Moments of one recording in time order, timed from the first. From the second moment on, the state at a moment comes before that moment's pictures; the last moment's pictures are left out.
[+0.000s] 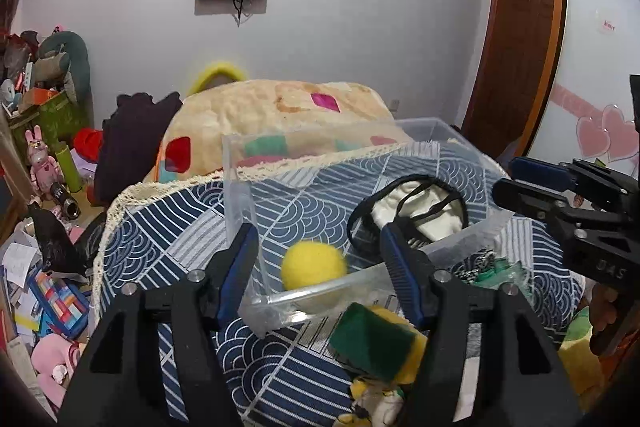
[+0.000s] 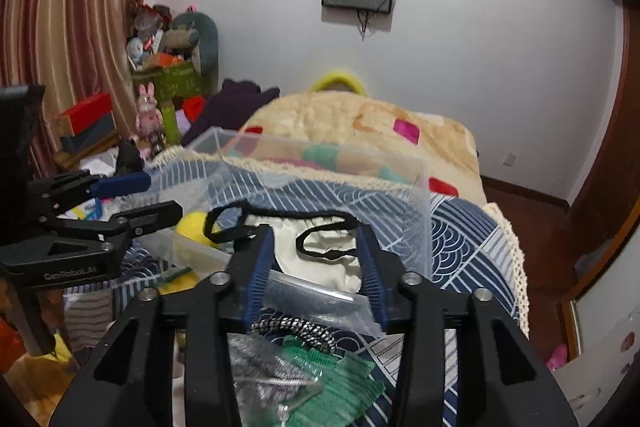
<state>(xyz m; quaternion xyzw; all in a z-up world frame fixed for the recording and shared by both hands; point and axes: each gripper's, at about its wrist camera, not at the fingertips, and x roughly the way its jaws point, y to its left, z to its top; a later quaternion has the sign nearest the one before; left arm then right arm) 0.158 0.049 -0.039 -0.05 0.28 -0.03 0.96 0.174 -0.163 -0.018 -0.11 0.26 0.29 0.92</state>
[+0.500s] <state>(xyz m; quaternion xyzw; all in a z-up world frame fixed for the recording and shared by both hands) 0.093 0.015 -0.038 -0.06 0.26 -0.05 0.96 0.131 -0.193 -0.020 -0.08 0.22 0.27 0.93</state>
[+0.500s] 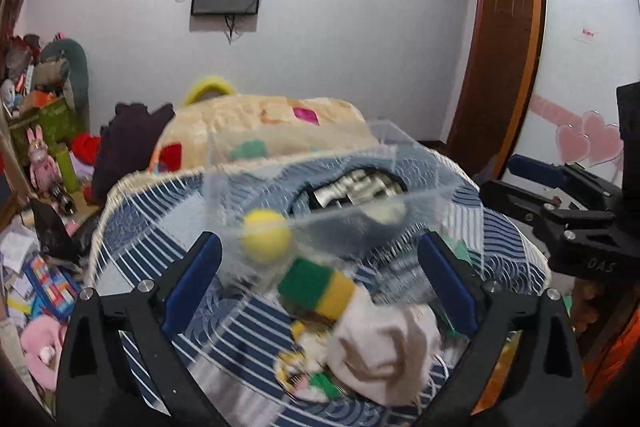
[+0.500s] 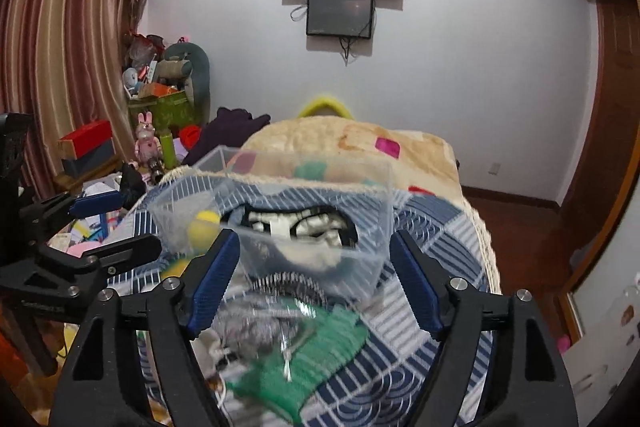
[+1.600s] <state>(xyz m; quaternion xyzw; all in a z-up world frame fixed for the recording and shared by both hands) 0.065 -0.023 -0.094 -0.05 0.30 -0.13 0.94 0.118 -0.203 -0.104 -0.06 0.34 0.27 0.90</state>
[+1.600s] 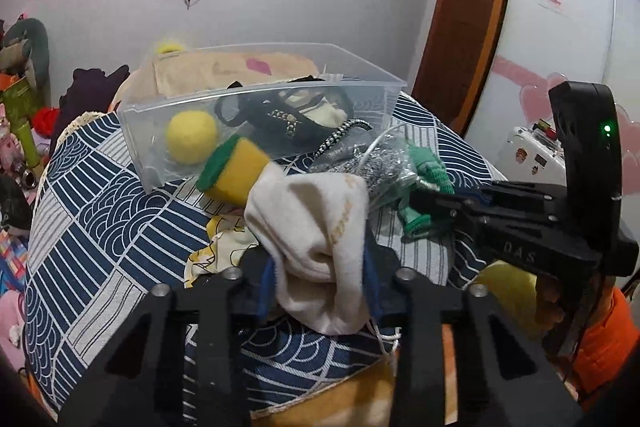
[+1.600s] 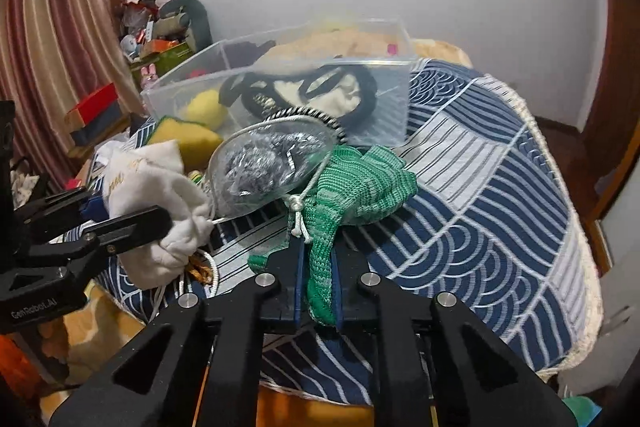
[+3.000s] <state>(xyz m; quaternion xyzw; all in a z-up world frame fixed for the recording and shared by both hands) 0.138 0.058 0.002 -0.08 0.18 -0.03 0.98 0.156 -0.175 -0.007 -0.04 0.21 0.28 0.94</state>
